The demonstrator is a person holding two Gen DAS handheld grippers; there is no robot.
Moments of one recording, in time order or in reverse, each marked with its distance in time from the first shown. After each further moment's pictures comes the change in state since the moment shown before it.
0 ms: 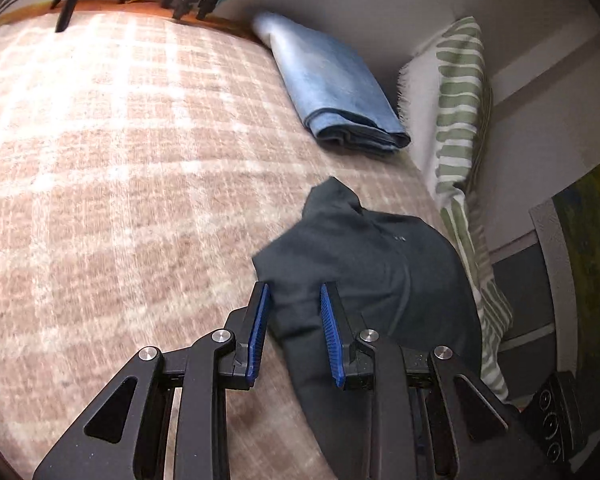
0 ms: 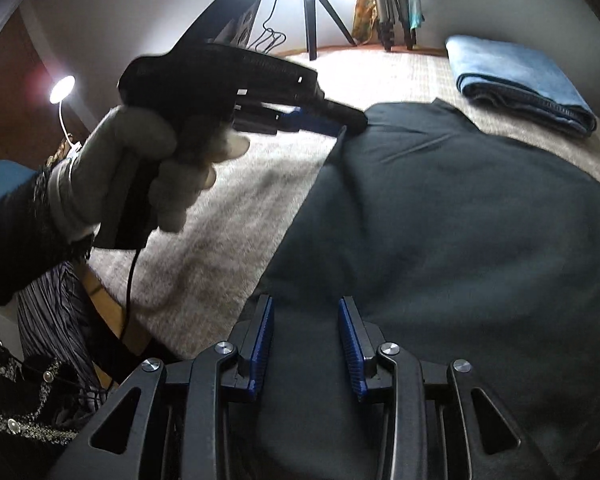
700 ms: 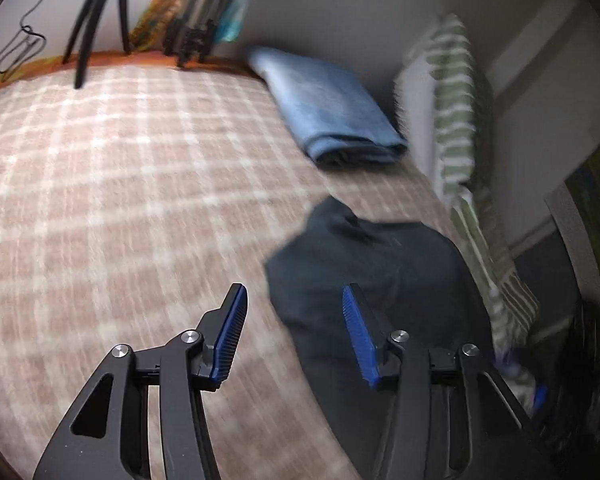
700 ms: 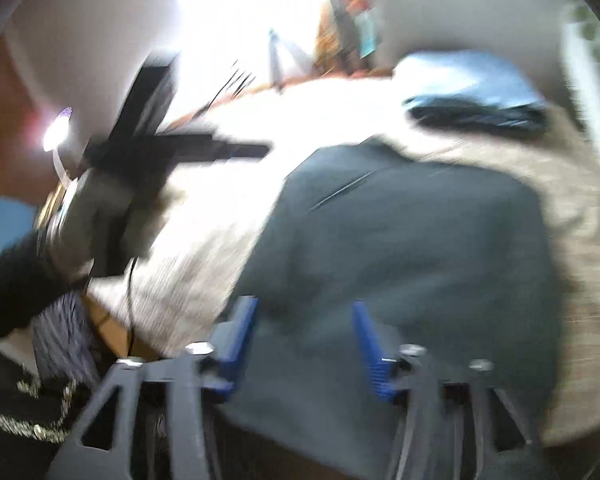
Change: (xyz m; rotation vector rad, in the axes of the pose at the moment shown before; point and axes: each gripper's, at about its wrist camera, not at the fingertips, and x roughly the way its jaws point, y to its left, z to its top) left arm -0.040 -0.016 -0.011 0.103 -0.053 0.075; right arm -0.072 -0.050 0.010 0.116 -0.113 -0.032
